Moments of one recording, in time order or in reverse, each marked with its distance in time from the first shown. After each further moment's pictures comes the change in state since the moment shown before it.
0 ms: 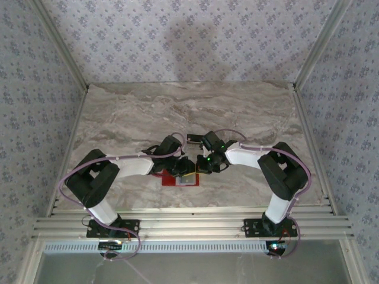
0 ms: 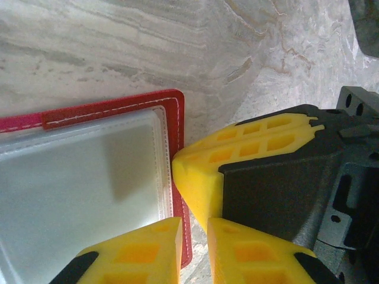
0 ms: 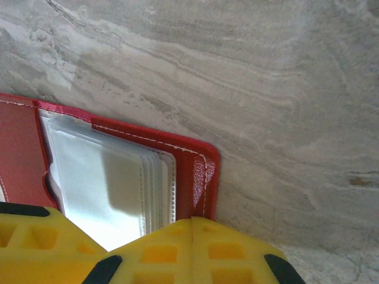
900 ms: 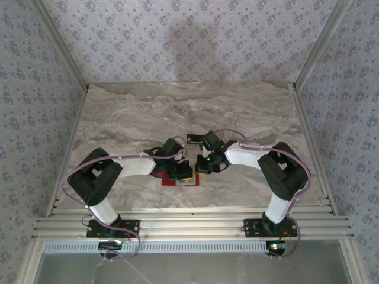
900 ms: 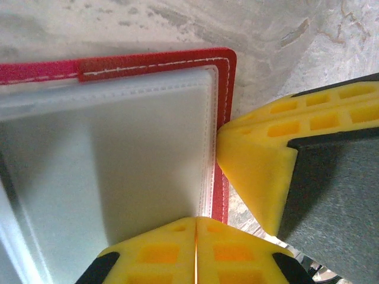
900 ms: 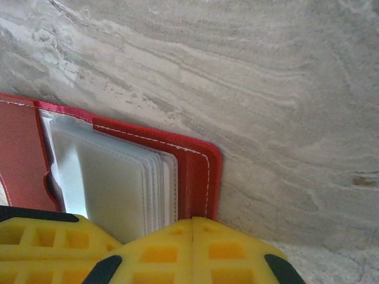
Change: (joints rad) left arm -0.011 0.024 0.006 -0.084 -0.007 0.035; right arm 0.002 0.000 0.000 0.001 0.002 0.000
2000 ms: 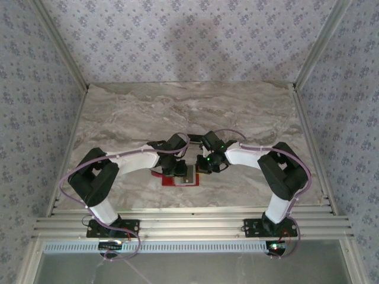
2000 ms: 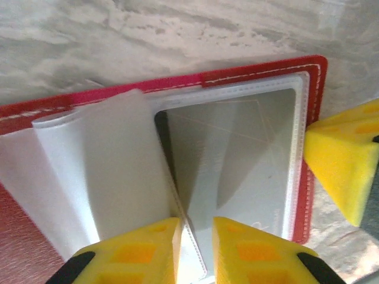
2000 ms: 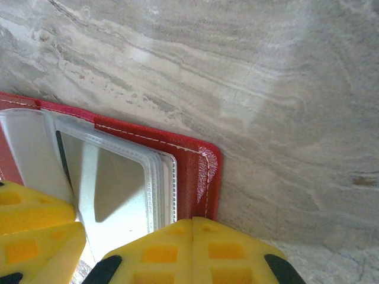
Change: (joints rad) left arm -0.029 0.000 0.189 -0.440 -0.280 0.175; right arm 0.000 0.000 0.002 -0.003 0.000 -0.001
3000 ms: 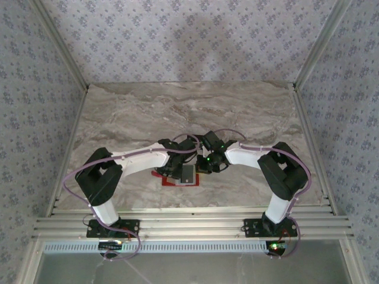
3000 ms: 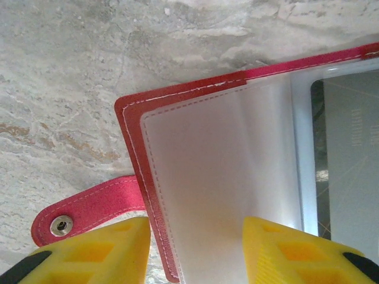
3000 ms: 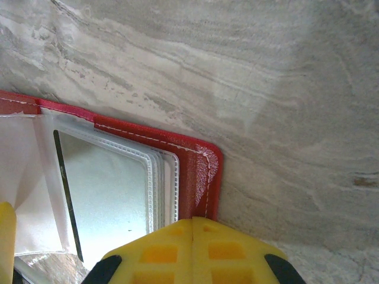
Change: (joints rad) left arm -0.112 0.049 0.166 -0.388 -0.440 0.043; right arm 0.000 0.001 0.002 -0.003 0.000 -0.008
